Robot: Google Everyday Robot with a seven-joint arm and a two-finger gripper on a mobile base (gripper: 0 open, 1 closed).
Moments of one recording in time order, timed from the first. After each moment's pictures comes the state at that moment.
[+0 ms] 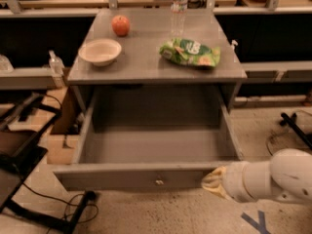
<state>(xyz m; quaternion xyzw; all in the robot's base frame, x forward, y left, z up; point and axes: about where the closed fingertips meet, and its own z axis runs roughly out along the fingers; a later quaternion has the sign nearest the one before) 0.419 -0.170 0.633 -0.55 0.77 0.11 0.30</state>
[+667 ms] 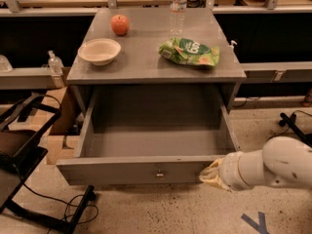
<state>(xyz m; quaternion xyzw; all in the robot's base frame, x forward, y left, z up) 0.446 -0.168 0.631 -0.55 0.77 0.11 0.30</state>
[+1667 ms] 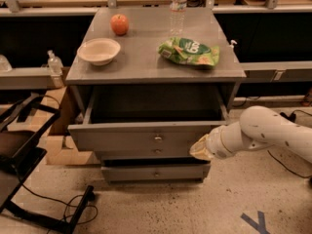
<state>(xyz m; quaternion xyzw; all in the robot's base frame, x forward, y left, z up) 0.547 -0.153 0.616 -0.55 0.78 0.13 0.29</state>
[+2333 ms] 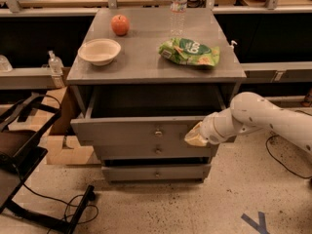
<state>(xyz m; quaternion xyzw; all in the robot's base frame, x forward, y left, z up) 0.598 -0.142 0.620 -0.55 0.77 0.13 0.29</state>
